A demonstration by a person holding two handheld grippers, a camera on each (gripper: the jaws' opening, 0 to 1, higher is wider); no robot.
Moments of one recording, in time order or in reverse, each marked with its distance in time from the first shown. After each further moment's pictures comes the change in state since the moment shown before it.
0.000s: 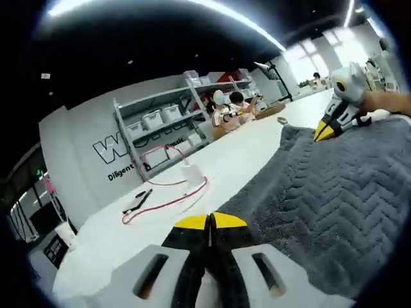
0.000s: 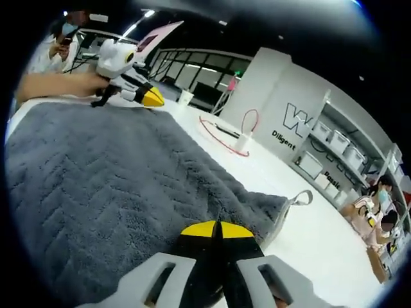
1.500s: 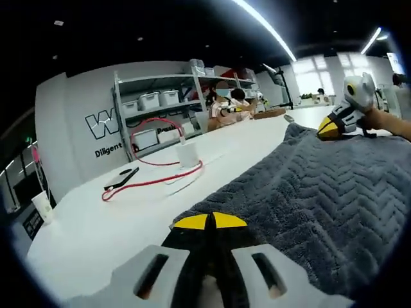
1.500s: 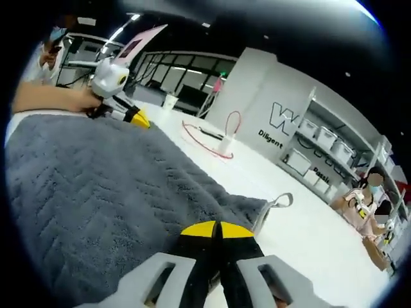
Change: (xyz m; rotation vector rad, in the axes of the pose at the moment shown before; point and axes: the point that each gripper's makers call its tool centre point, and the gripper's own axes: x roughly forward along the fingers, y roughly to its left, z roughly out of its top) left arm 0.026 -0.005 -0.061 -0.182 0.132 -0.078; right arm -0.013 -0.022 0.011 0.138 -0.046 -0.114
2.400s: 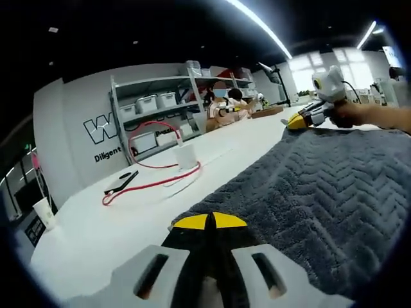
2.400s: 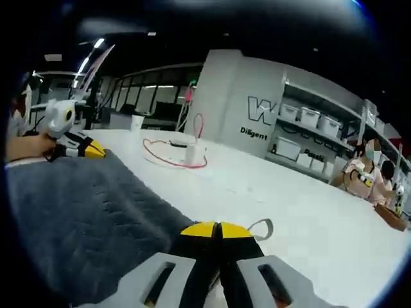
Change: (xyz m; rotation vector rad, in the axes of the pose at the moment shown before) left arm 0.012 0.016 0.000 0.040 -0.006 -0.008; right arm 0.052 -0.032 -0.006 0.183 -0.015 -0.018
